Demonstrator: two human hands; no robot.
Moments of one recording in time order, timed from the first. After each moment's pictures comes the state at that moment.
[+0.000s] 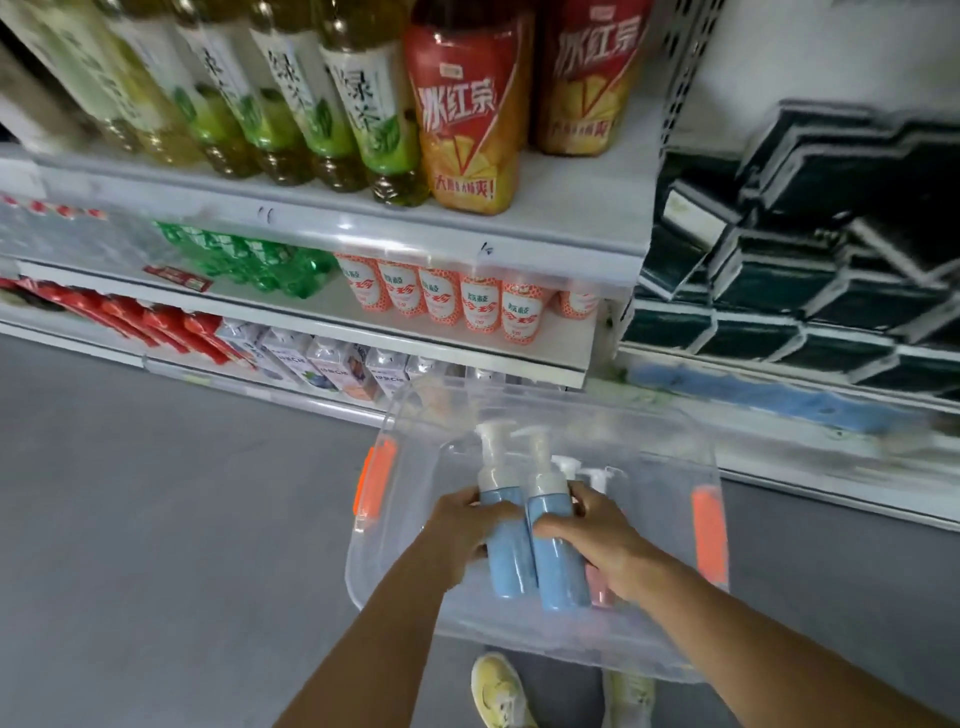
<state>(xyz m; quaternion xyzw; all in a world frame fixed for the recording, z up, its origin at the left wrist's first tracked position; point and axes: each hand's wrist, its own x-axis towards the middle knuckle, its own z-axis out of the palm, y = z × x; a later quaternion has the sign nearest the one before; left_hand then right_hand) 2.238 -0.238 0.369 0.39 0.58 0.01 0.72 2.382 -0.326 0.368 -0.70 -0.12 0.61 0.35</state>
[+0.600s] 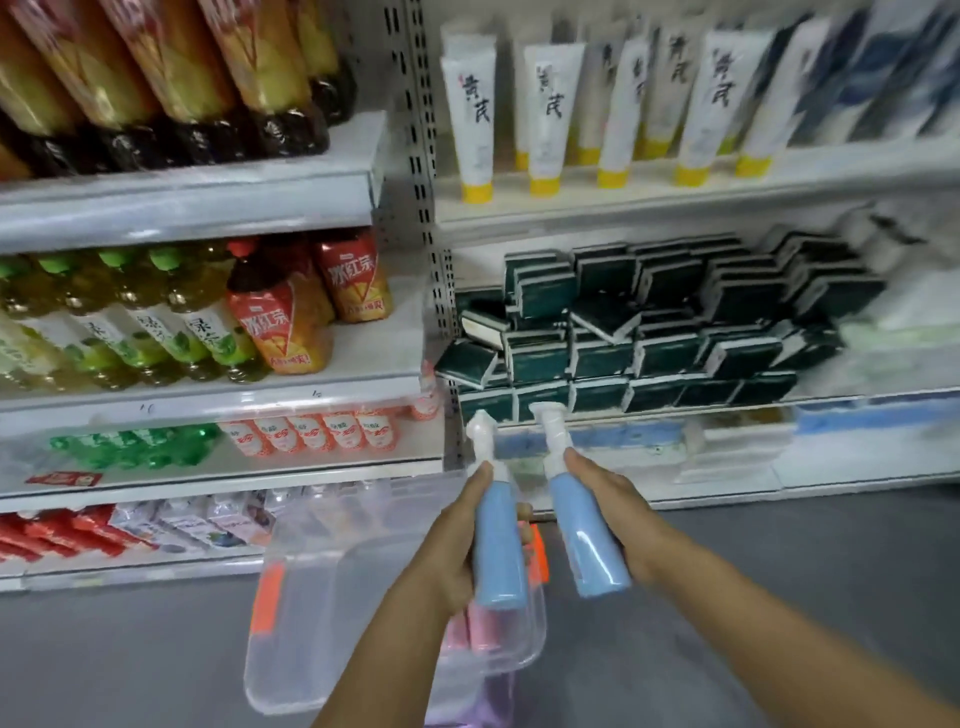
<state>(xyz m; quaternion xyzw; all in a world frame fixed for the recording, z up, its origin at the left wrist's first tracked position) 2.367 -0.349 0.547 0.32 0.45 0.02 0.83 2.501 -0.467 0.556 -0.66 -0.02 0.49 0.56</state>
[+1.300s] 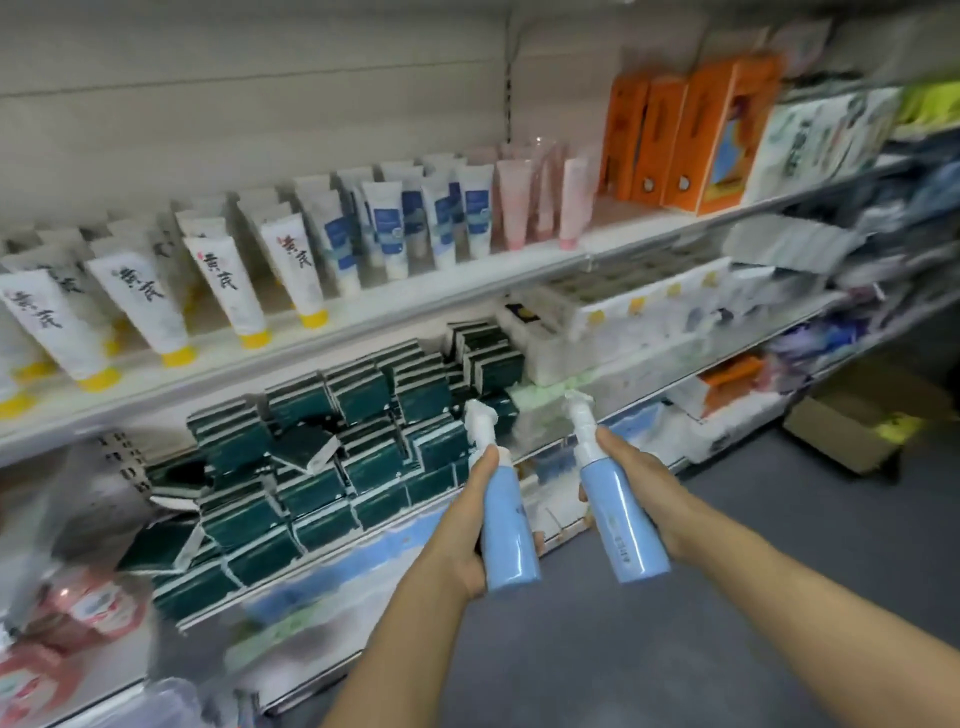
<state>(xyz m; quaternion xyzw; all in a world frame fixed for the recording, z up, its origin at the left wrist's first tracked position) 2.688 -0.652 0.648 0.41 0.33 -0.10 0.85 2.770 -0.826 0.660 -0.67 0.07 0.30 0.67</state>
